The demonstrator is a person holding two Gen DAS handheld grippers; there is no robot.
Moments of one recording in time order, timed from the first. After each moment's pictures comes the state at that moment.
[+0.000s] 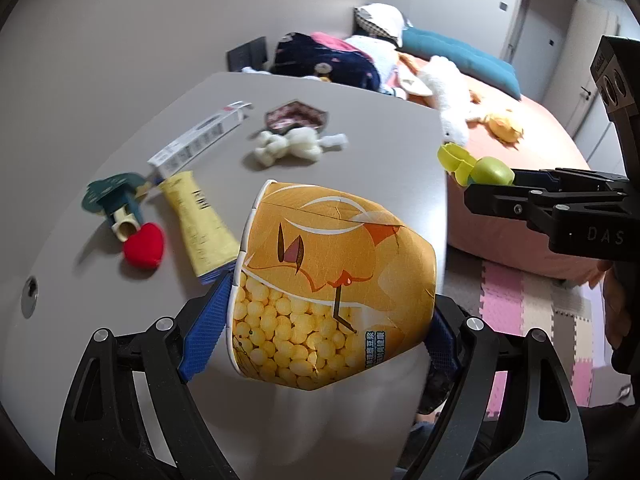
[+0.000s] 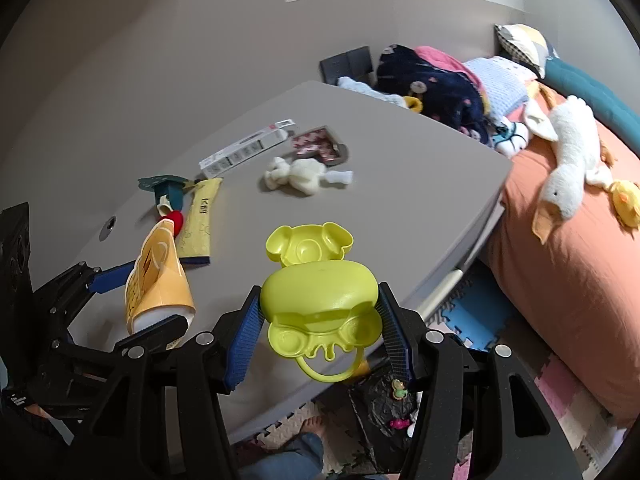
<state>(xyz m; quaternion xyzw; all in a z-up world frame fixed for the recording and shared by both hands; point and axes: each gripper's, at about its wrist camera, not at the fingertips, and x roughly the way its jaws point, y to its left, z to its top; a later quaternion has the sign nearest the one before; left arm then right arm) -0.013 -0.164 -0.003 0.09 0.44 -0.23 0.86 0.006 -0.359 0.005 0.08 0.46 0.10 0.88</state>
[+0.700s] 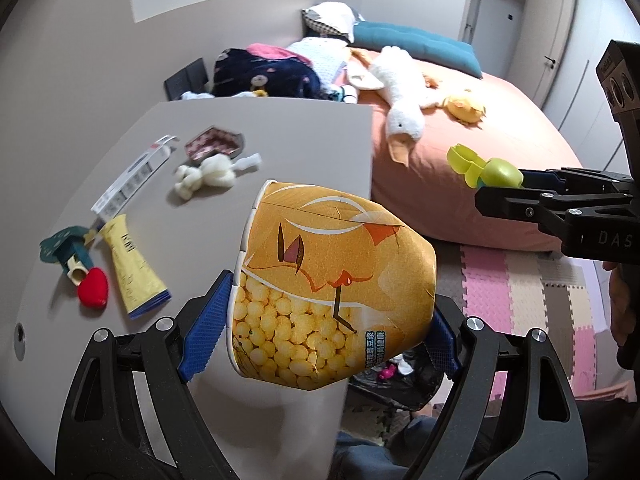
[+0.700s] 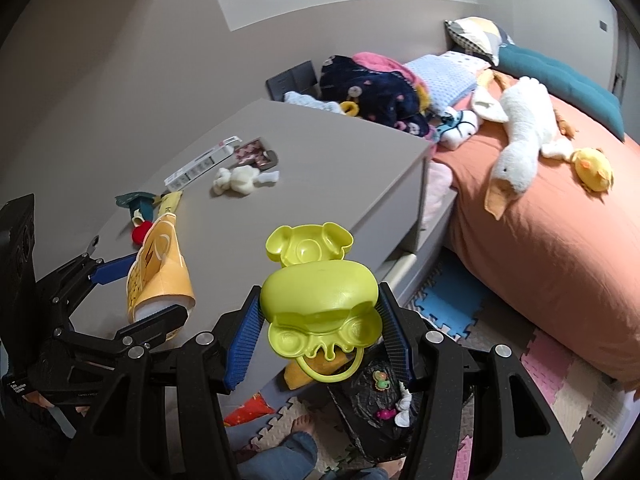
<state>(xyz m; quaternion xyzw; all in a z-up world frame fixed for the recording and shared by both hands) -0.038 -0.234 0.009 0.13 0.42 -0.29 0.85 -0.051 -0.432 0.013 0.11 0.44 0.04 0.89</state>
